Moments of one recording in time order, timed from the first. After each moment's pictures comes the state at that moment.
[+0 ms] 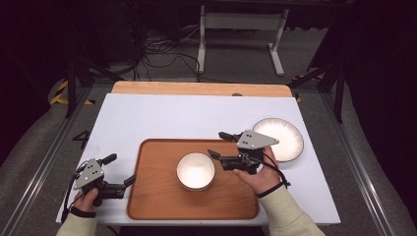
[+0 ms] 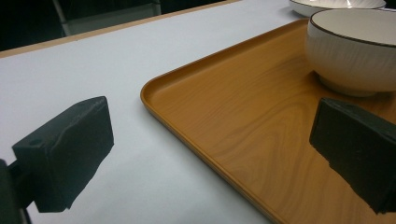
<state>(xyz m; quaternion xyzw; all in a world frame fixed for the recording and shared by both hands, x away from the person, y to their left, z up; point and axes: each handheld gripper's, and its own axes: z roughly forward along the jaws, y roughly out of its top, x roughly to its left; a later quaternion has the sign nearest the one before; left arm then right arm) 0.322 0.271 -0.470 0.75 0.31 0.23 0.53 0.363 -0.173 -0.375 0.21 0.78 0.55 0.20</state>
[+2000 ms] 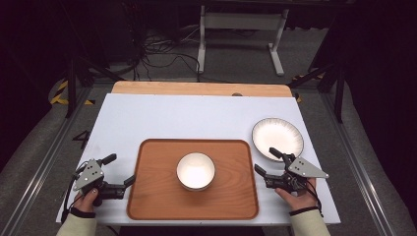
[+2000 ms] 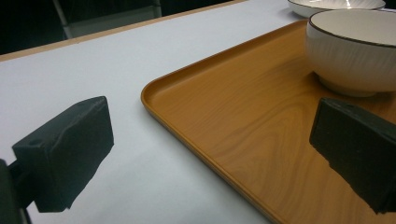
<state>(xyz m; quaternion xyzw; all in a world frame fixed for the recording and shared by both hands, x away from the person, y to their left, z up) 0.320 0.271 -0.471 0.75 0.31 0.24 0.53 0.332 -0.304 -0.458 0.29 0.71 0.58 0.27</state>
